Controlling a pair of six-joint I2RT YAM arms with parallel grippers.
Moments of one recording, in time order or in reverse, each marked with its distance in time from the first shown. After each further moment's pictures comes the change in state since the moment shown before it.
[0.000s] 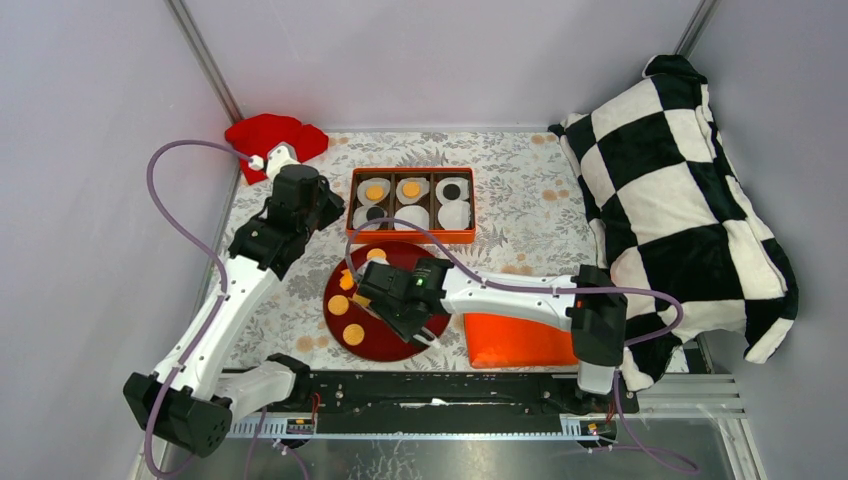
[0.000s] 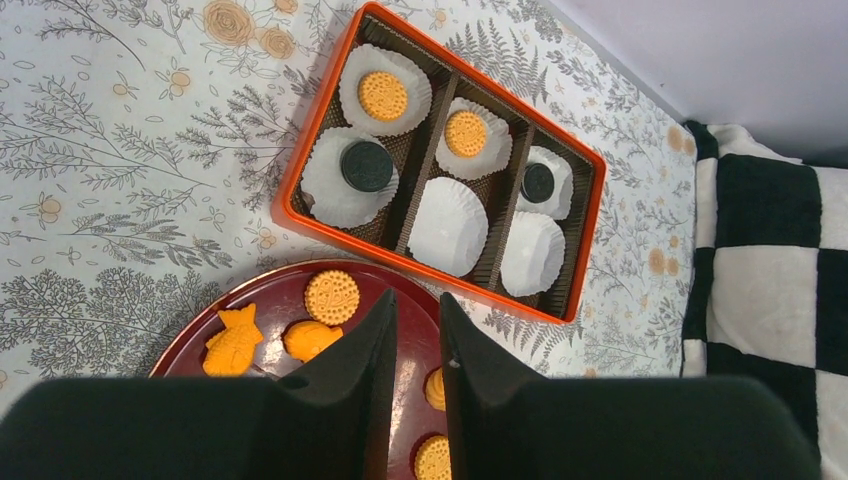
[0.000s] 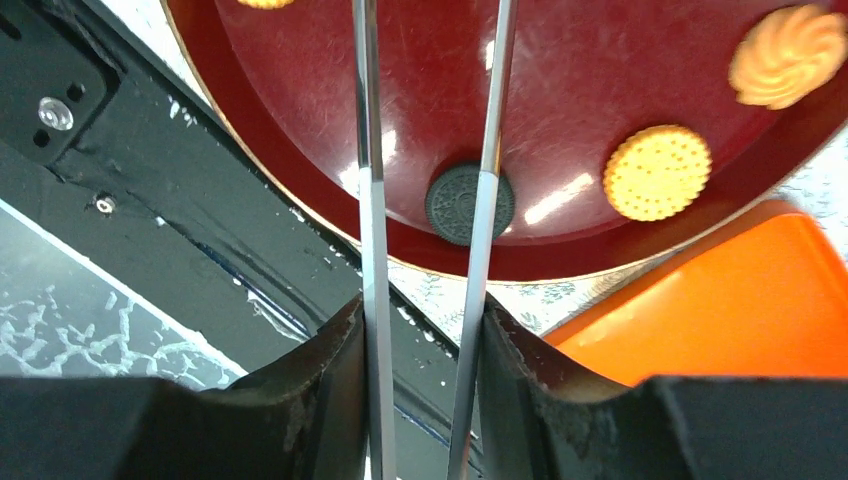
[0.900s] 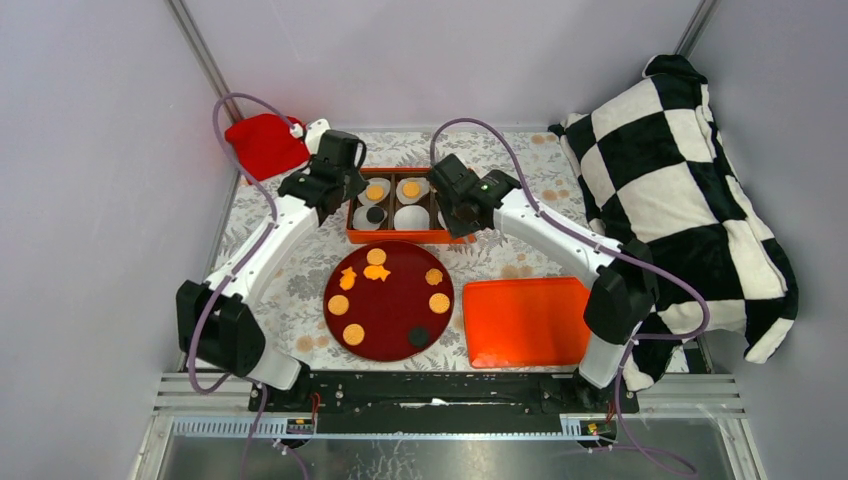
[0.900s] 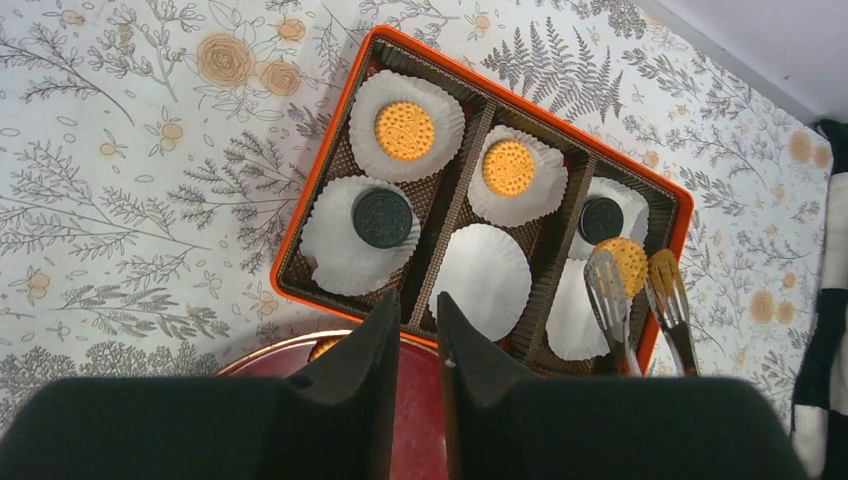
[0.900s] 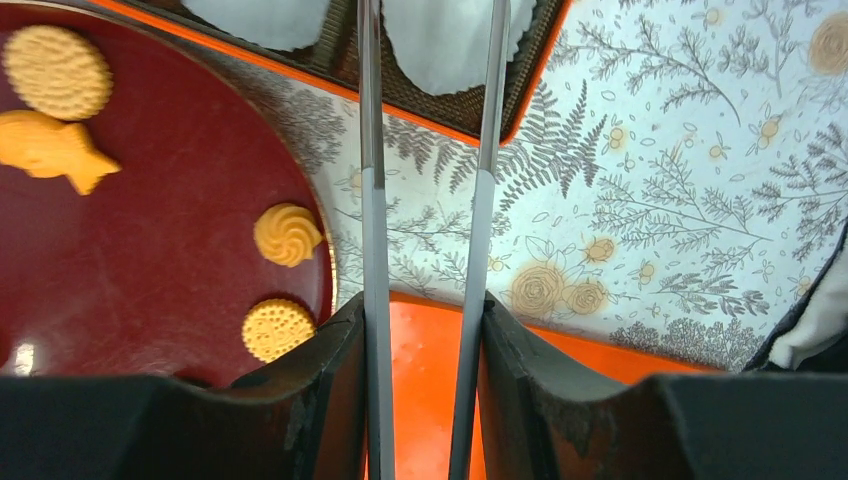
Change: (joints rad) left arm 0.001 0.391 0.211 0.029 -0.064 0.068; right arm -0.483 -0.068 0.114 -0.008 0.231 -0.087
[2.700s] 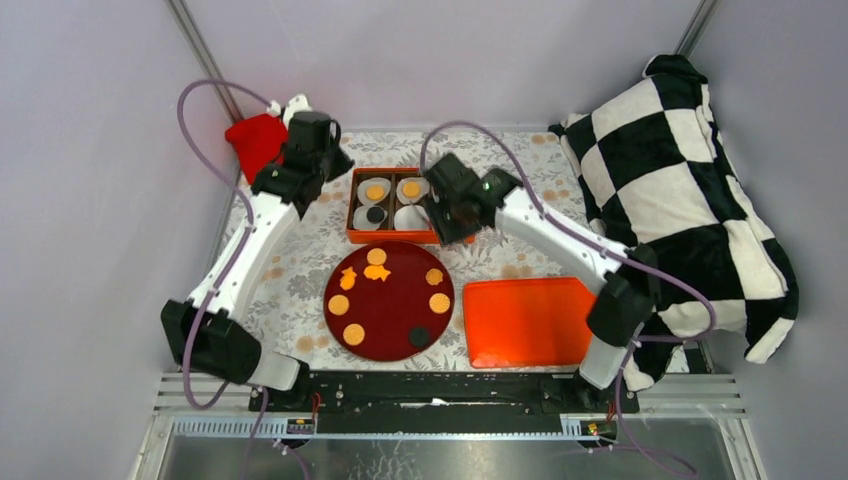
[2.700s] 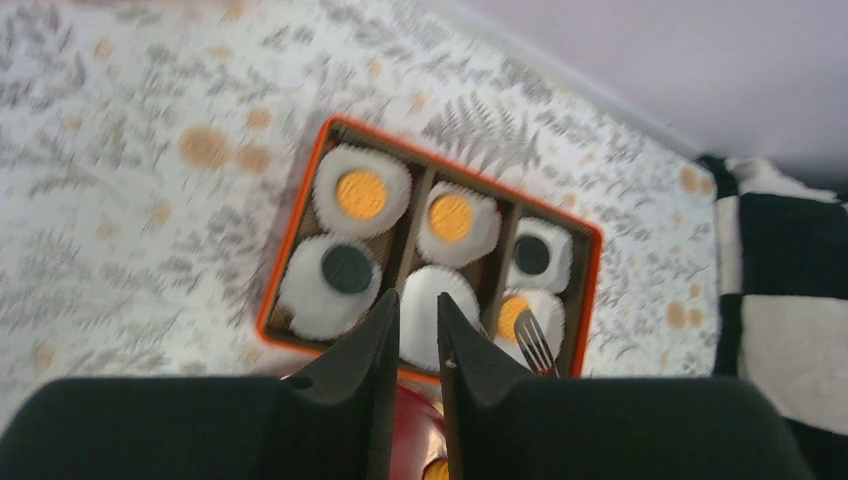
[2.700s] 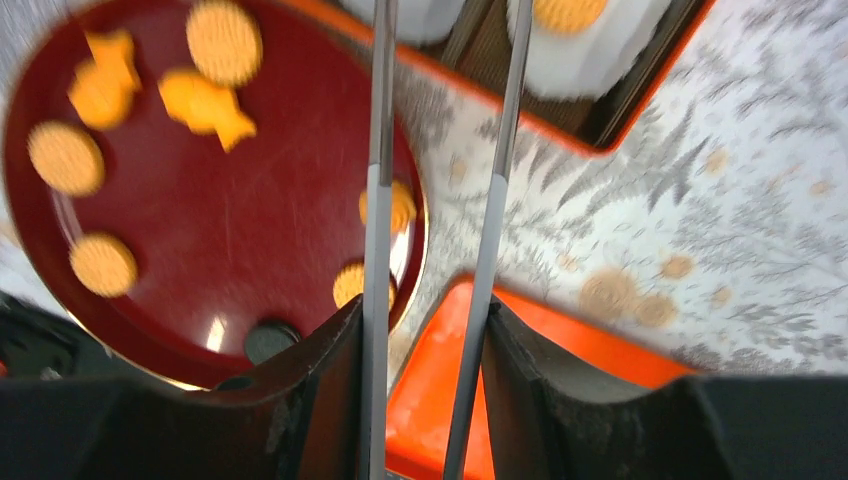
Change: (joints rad) left arm 0.086 0.000 0.168 0.020 0.110 0.089; right arm -0.008 0.052 0.146 -0.087 -0.211 -0.015
